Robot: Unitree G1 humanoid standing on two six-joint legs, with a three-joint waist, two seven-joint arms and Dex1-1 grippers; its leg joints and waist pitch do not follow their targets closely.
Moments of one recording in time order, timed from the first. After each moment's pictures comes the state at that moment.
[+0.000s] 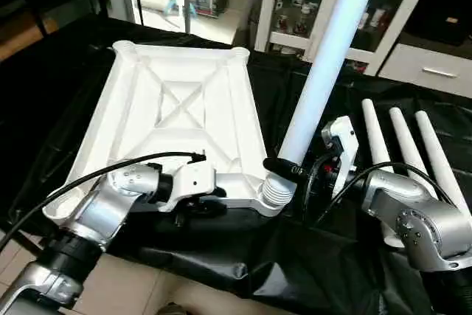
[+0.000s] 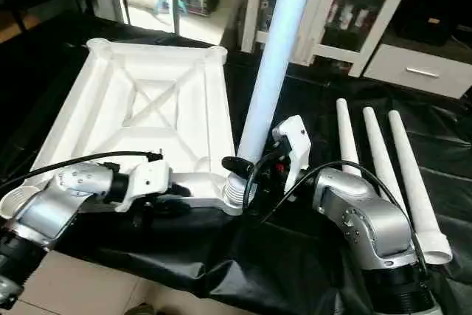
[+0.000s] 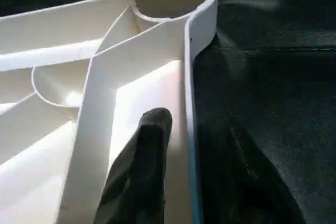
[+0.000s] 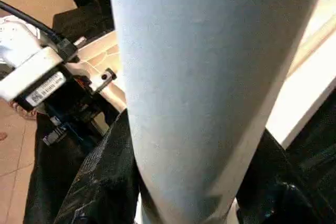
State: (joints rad) left arm -0.45 0.52 -0.38 0.28 0.06 0.02 -1.14; right arm -0.28 -0.41 0.07 -0.14 0.54 0.65 0.73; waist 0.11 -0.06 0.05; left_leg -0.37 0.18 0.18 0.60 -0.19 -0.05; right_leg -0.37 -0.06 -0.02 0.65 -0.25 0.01
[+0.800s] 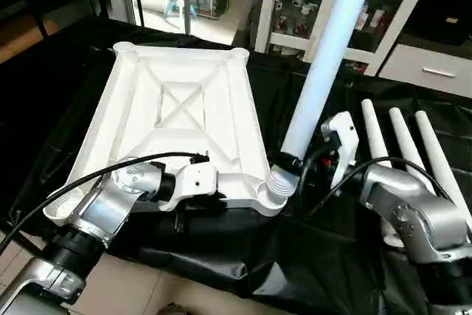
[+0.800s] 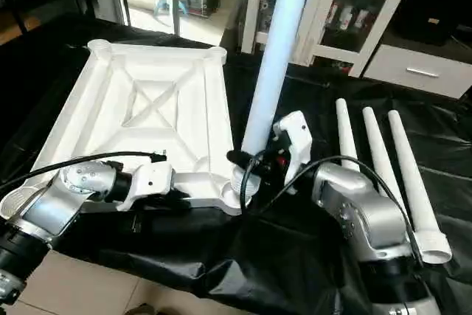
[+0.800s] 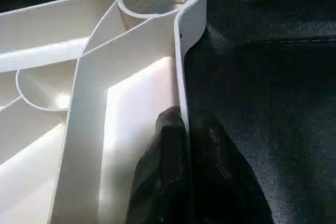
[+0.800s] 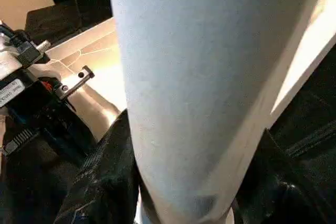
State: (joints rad) left arm -0.47 0.53 -0.40 0.30 0.08 0.01 -1.18; right arm -0.32 -0.40 0.07 -0.06 0.49 0.62 0.71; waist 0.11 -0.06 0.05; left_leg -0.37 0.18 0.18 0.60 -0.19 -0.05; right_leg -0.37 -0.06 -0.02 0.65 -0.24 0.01
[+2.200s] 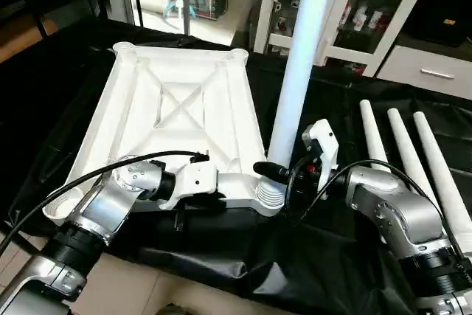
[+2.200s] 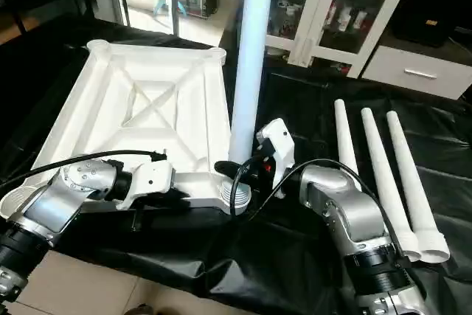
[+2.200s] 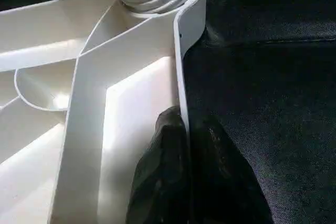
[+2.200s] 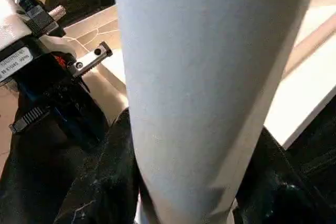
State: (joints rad) left arm -0.48 0.53 -0.40 0.32 0.08 0.02 -1.19; right arm -0.36 -0.37 0.16 0.08 0.42 0.52 0.79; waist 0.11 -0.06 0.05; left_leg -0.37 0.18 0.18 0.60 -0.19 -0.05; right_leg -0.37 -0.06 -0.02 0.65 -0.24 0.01
